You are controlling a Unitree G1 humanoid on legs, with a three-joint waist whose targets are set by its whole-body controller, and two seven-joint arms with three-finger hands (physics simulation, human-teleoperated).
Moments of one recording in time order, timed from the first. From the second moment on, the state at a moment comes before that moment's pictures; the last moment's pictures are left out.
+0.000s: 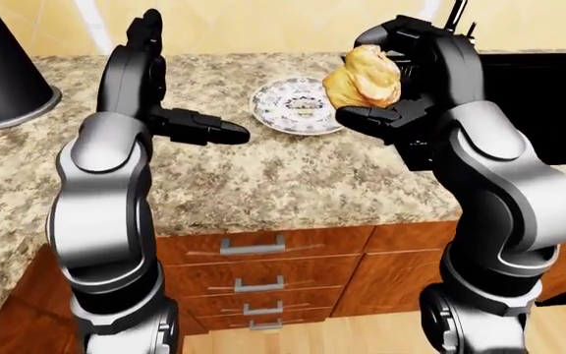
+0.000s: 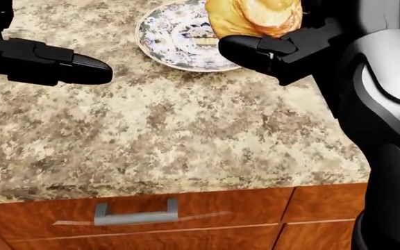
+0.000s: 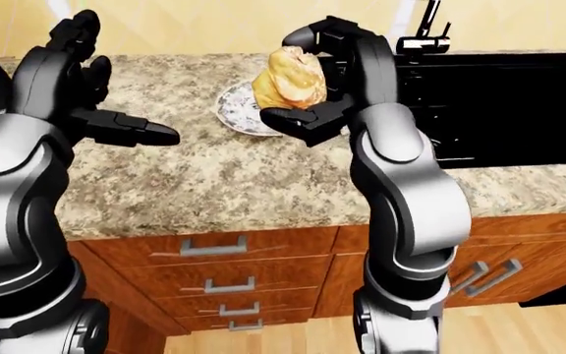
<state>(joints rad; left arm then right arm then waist) -0.86 0.28 0.10 -0.48 0.23 1.19 -0.20 -0.90 -0.21 -0.11 -0.48 0.15 1.18 -0.13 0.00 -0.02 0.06</state>
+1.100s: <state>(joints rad) -0.87 0.28 0.10 -0.50 0.23 1.19 -0.21 -0.95 -0.22 -0.09 -0.46 0.12 1.19 -0.11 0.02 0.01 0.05</state>
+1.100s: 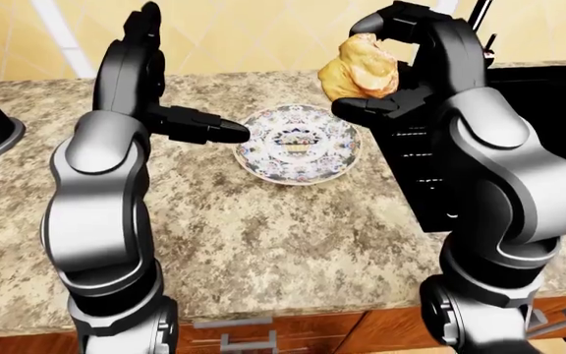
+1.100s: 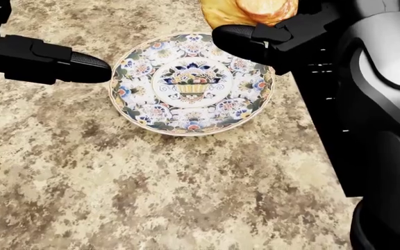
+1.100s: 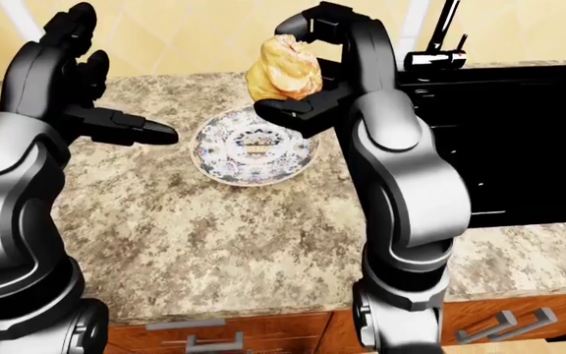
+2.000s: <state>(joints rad) -0.85 0.28 0.10 -0.50 0.23 1.18 -0.21 -1.29 -0.19 0.02 0.31 -0.42 0.95 0.33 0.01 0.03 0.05</state>
